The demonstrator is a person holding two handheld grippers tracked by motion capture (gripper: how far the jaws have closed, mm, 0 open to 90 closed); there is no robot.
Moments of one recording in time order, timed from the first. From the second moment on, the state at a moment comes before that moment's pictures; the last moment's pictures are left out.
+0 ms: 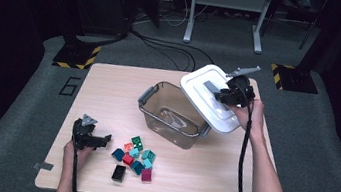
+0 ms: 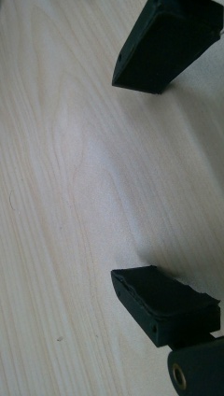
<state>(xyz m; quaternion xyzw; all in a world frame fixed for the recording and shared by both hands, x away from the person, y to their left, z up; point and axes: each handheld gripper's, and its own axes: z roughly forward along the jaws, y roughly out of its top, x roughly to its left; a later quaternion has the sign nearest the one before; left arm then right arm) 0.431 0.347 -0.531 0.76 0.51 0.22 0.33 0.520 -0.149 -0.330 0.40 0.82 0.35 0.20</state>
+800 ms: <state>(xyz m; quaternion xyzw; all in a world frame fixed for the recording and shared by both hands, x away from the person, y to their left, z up) 0.431 0.347 -0.531 0.76 0.51 0.22 0.33 0.529 -0.200 -0.353 0.48 0.78 0.33 0.22</state>
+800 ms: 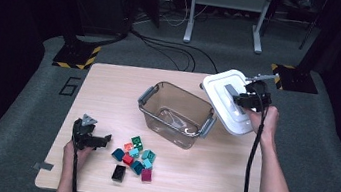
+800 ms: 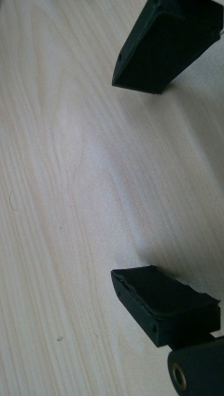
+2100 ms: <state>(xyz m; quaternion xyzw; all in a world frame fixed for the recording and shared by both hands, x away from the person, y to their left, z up) 0.431 0.347 -0.531 0.76 0.51 0.22 0.33 0.551 -0.210 -0.435 0.57 0.74 0.29 0.19</state>
